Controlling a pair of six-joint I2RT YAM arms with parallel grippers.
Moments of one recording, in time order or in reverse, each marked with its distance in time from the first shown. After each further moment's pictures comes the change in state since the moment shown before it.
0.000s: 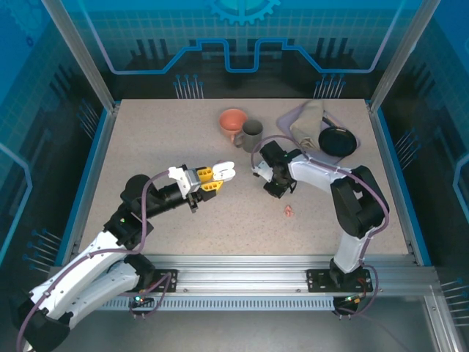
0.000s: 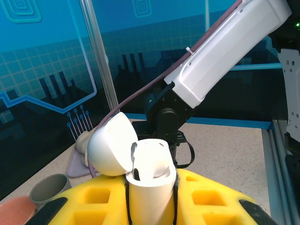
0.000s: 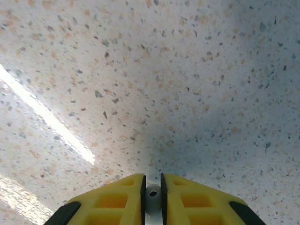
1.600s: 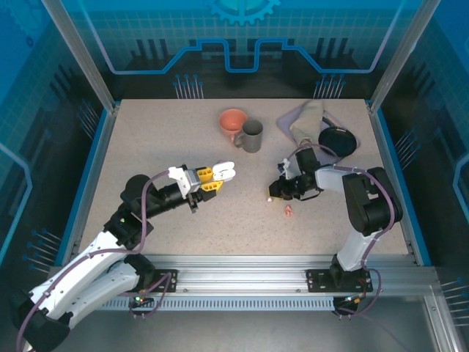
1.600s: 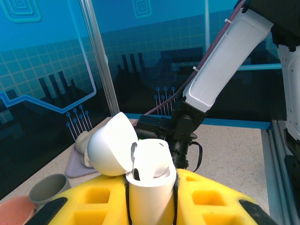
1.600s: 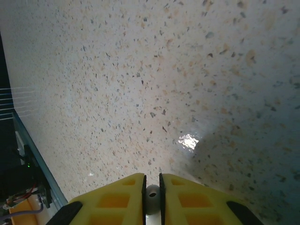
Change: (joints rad) left arm -0.001 0.000 0.000 0.001 0.000 -0.003; right arm -0.294 -0.032 -0.314 0.438 -0.806 0.647
